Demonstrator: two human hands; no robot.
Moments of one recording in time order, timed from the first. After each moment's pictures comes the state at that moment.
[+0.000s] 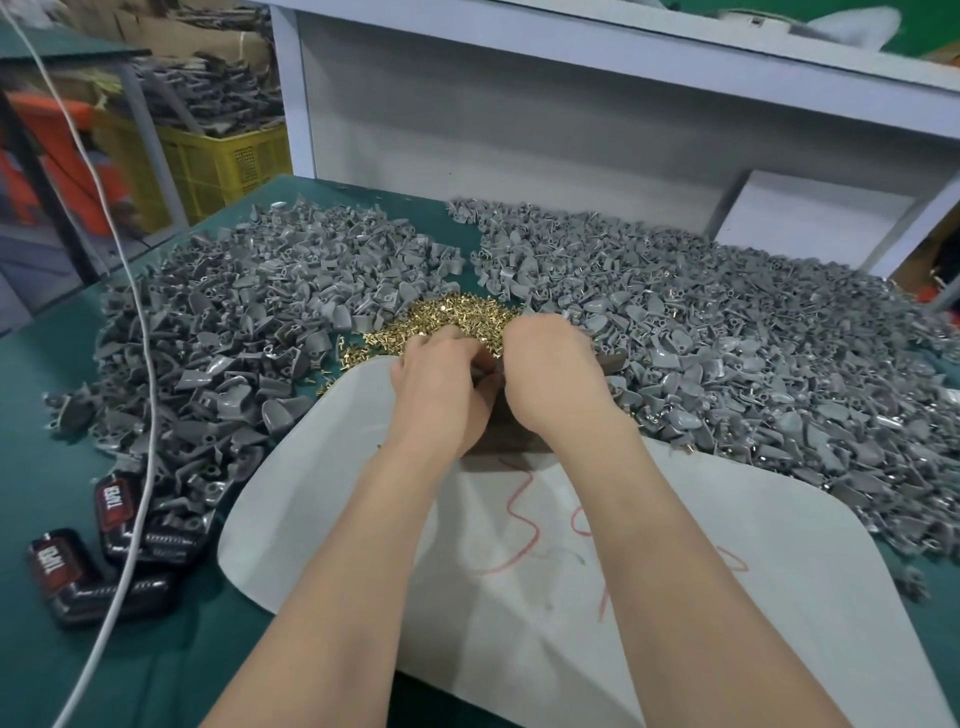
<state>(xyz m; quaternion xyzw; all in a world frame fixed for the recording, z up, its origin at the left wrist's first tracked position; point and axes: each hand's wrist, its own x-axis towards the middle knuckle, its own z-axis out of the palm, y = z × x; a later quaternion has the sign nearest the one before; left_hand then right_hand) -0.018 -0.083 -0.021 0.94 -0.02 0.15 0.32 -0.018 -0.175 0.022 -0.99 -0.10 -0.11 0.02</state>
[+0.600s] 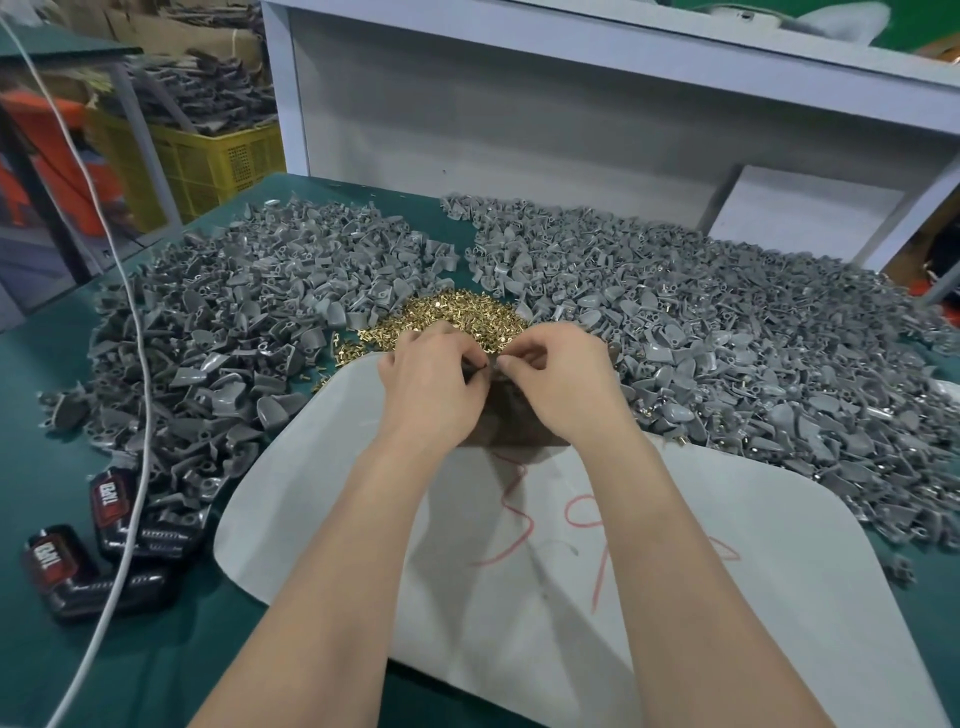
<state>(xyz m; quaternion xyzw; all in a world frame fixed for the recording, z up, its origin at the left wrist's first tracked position) -0.014 -0.081 -0.029 0.93 -0.02 0.17 0.33 -0.013 -0.204 -0.003 -0.95 -0.06 -0.12 0.30</state>
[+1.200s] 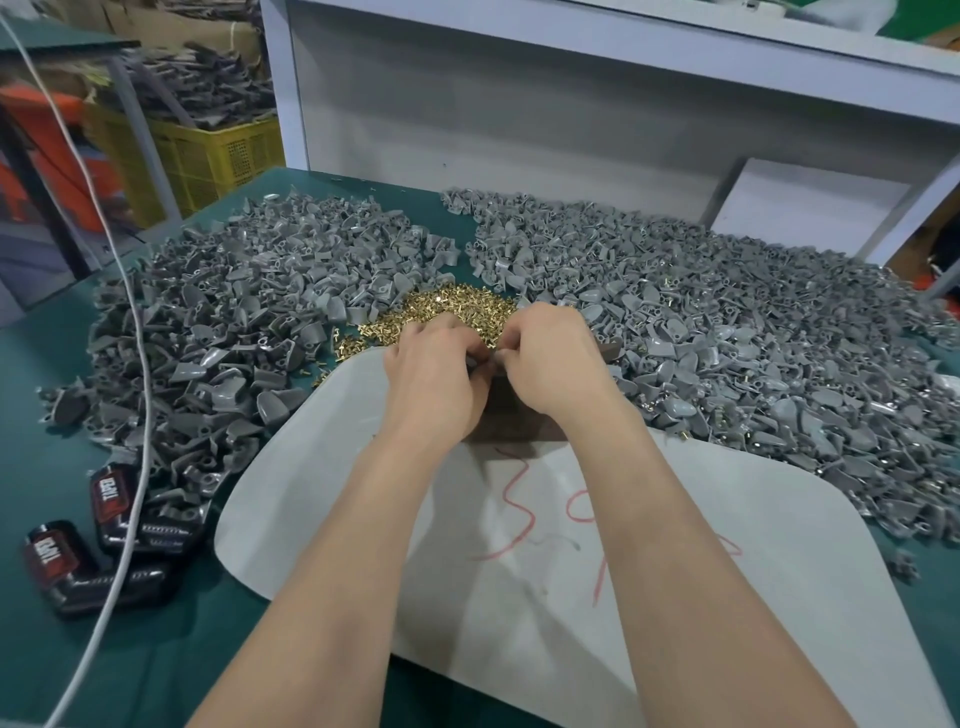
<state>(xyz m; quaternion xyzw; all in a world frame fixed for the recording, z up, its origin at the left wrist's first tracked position) -0.015 -0.082 -0.028 0.93 -0.03 0.17 0.32 0.000 -0.191 0.010 -0.99 -0.08 -0.09 0.11</state>
